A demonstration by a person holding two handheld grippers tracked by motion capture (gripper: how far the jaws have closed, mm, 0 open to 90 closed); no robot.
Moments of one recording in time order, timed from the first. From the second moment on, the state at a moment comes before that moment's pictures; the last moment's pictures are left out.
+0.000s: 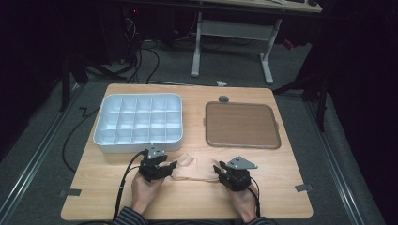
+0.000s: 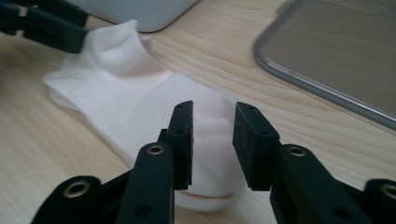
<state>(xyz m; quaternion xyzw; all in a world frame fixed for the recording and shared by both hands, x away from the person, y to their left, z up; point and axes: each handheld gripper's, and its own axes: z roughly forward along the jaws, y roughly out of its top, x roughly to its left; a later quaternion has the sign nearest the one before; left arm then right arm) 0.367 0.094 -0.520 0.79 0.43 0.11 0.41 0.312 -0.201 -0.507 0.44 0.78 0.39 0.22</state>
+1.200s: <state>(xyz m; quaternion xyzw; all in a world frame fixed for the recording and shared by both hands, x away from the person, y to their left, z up) 0.370 0.083 -0.529 0.82 0.40 0.08 0.39 0.324 -0.132 -0.530 0.39 0.83 0.37 0.16</state>
